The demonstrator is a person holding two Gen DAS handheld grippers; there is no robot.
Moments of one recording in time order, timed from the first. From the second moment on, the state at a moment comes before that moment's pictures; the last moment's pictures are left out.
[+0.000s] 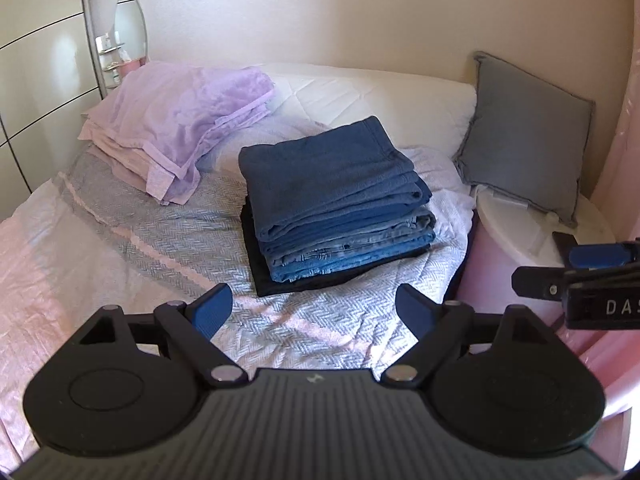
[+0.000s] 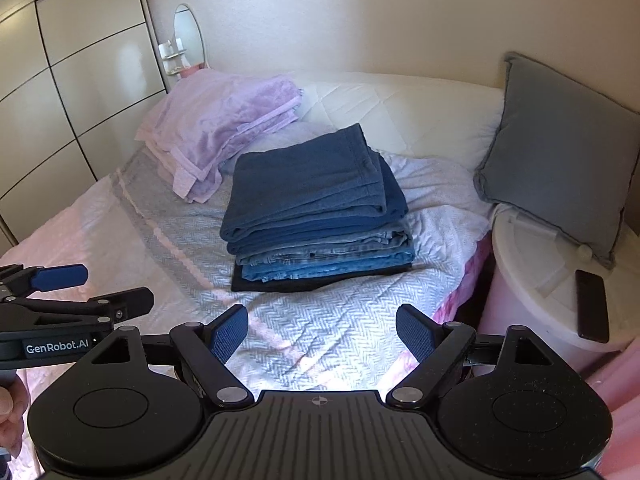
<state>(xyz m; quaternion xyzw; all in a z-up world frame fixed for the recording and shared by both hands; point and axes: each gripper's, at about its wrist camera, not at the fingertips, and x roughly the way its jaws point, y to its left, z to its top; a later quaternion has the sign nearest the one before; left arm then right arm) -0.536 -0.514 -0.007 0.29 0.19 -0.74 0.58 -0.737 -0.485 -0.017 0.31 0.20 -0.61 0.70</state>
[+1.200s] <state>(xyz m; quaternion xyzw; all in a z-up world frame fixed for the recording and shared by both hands) -0.564 -0.529 -0.020 0.30 0.20 -0.71 0.61 -0.749 -0.503 -0.035 0.30 0.22 -0.59 0.71</state>
